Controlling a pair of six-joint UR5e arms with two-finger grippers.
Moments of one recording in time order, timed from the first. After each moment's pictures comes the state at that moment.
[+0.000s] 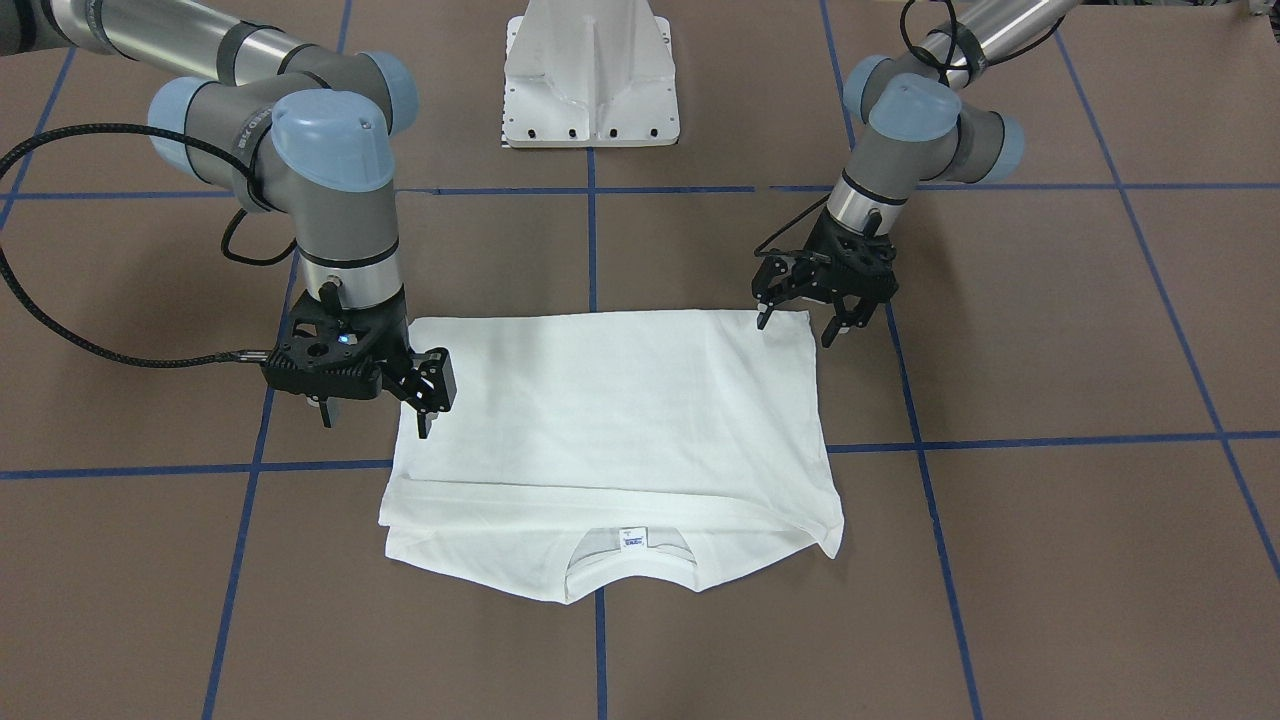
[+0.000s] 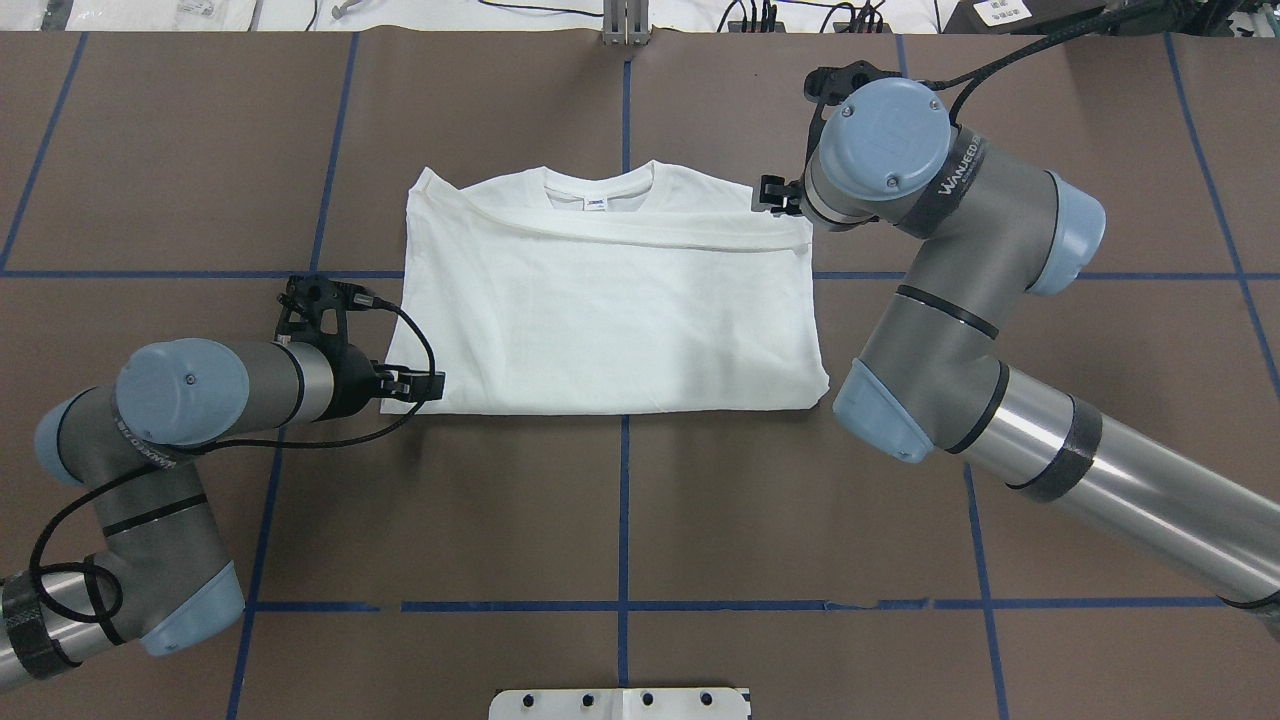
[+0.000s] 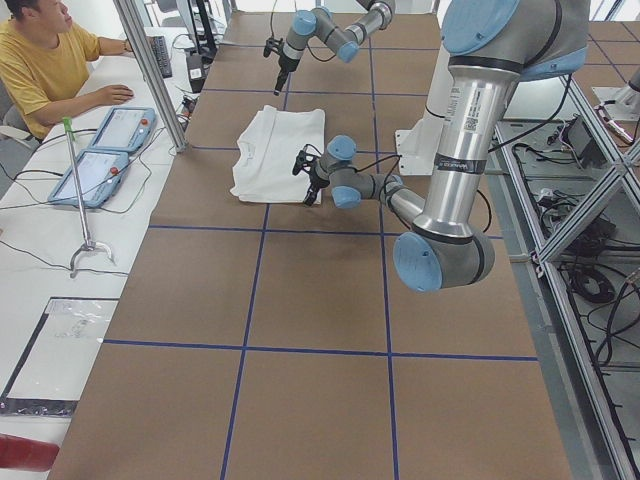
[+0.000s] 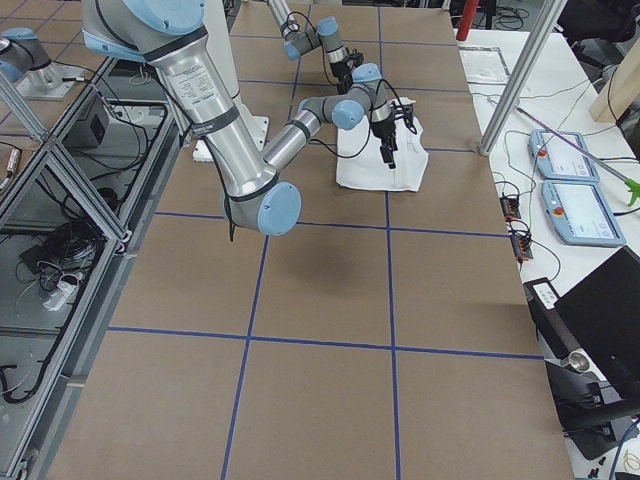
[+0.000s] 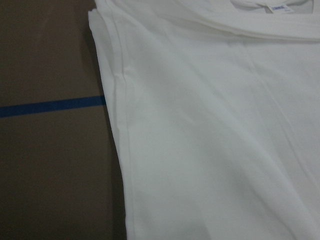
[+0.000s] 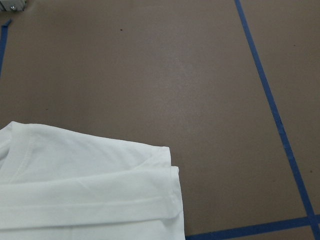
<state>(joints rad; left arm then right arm) -0.51 -1.81 -1.69 -2.32 -1.64 -1.08 0.71 -0.96 1.66 -1.53 1.62 1.18</state>
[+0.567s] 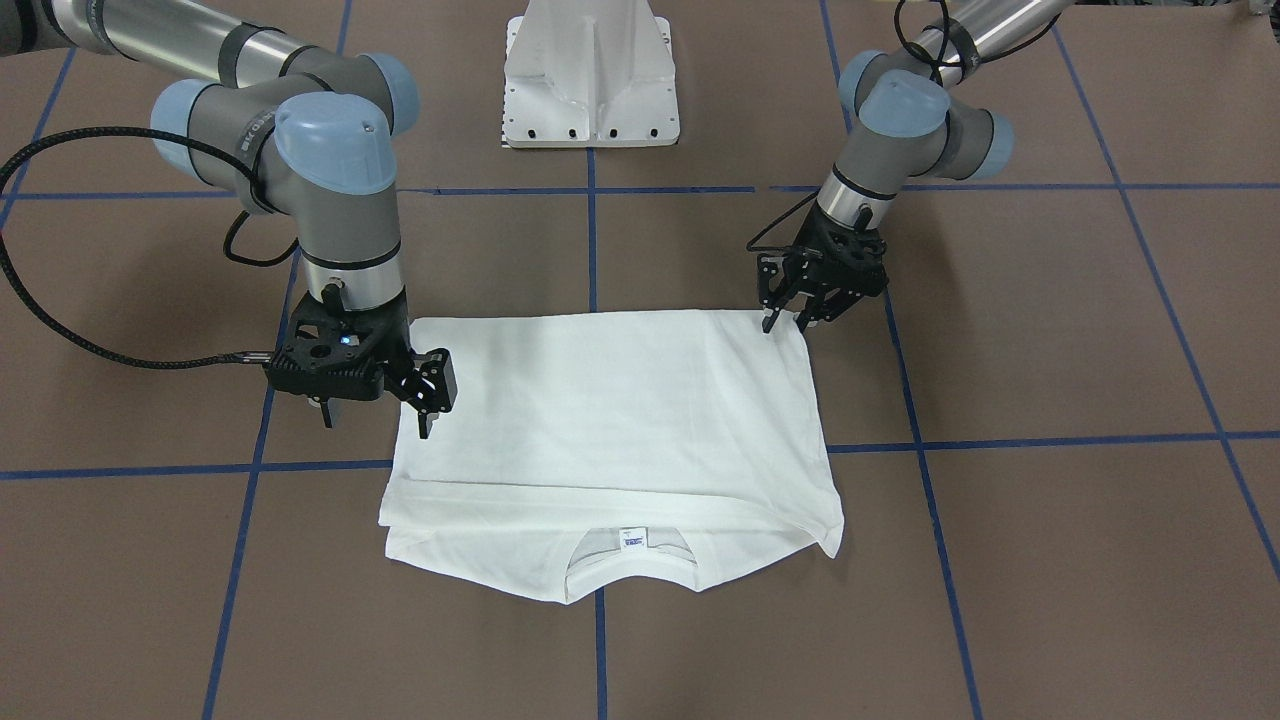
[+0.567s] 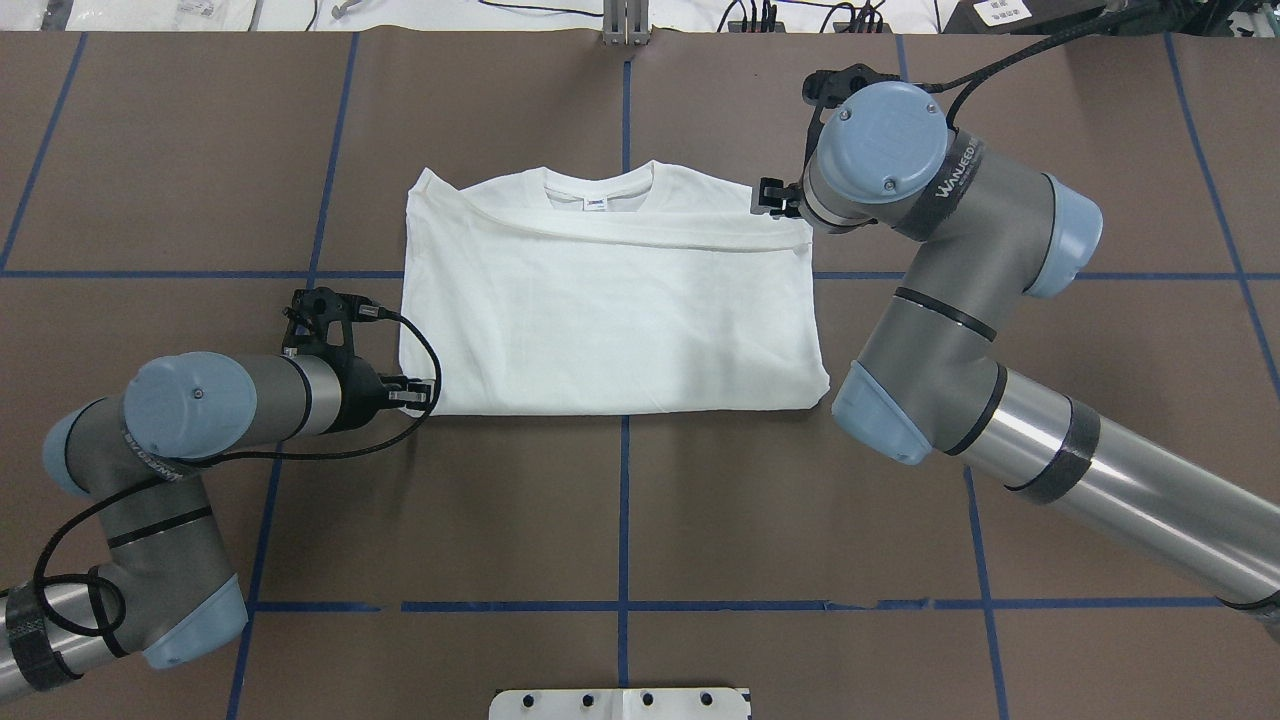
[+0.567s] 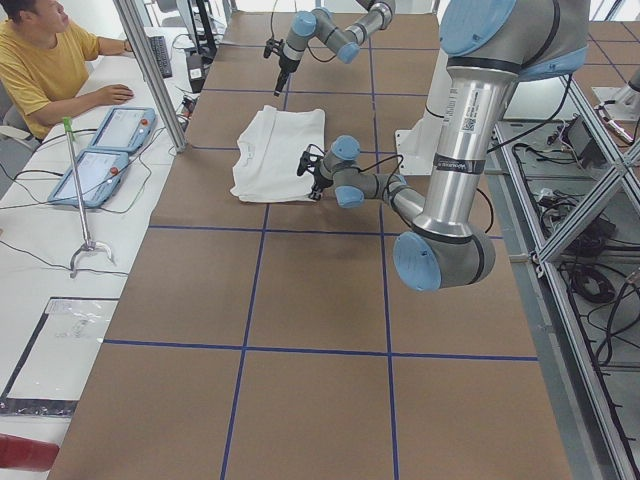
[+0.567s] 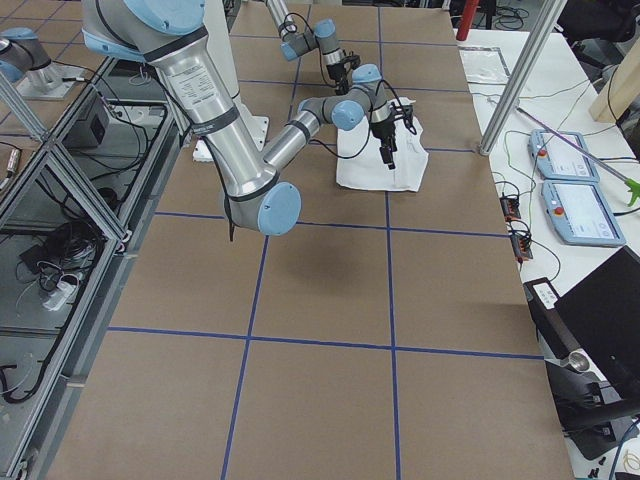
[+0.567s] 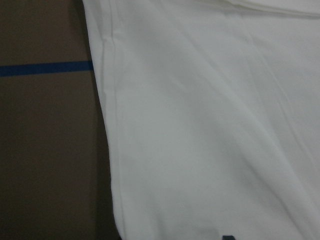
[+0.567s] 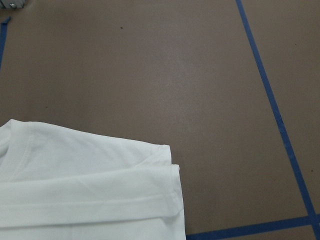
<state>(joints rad) -0.50 -1.81 -1.70 -2.33 -1.64 -1.13 0.71 -0.96 1.66 -1.53 1.62 1.18</state>
